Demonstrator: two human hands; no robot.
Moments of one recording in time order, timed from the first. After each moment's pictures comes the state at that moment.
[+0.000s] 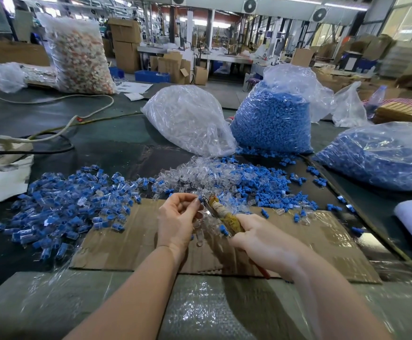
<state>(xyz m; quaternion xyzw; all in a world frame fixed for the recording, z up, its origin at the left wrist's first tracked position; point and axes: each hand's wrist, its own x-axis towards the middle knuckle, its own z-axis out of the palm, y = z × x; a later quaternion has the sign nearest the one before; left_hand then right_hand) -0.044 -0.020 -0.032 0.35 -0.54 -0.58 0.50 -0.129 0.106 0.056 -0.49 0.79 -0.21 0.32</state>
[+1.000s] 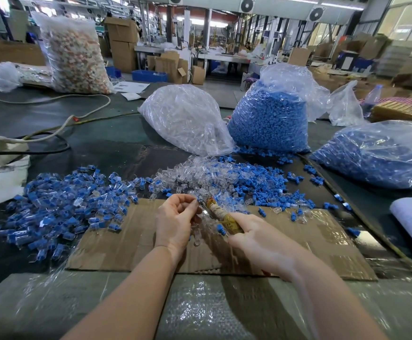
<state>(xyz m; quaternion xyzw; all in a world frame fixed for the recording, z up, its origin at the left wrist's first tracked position) -0.042 -0.018 -0.032 0.36 -0.55 -0.59 0.46 -0.133 0.107 0.045 -0.52 0.76 -0.24 0.30</state>
